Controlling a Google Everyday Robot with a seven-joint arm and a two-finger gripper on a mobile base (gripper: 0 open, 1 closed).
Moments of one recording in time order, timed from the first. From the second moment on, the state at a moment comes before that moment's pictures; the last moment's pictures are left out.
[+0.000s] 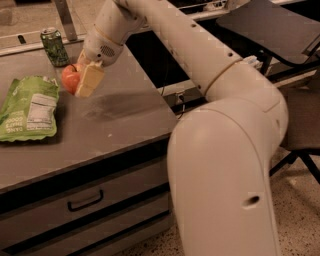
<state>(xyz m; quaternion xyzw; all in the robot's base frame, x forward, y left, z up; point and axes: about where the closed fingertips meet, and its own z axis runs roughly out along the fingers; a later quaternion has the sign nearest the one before) 0.625 0.198 0.903 -0.77 0.54 0.26 0.22</state>
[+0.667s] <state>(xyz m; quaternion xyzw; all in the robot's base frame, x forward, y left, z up) 0.630 0.209 0.887 -0.77 0.55 0.25 0.23</state>
